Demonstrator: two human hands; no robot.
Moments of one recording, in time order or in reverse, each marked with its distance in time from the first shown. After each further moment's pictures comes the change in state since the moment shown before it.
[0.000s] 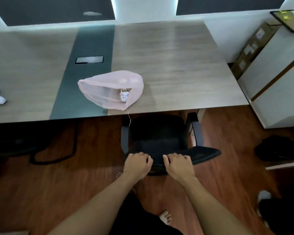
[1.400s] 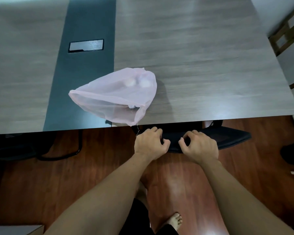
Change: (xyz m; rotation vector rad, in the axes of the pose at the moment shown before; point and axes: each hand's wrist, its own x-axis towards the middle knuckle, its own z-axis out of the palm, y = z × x) left_hand 0.233 -0.053 -0.062 -0.117 0.062 -0.086; right_hand 0.243 -0.001 -0.044 0.030 0.119 0.080
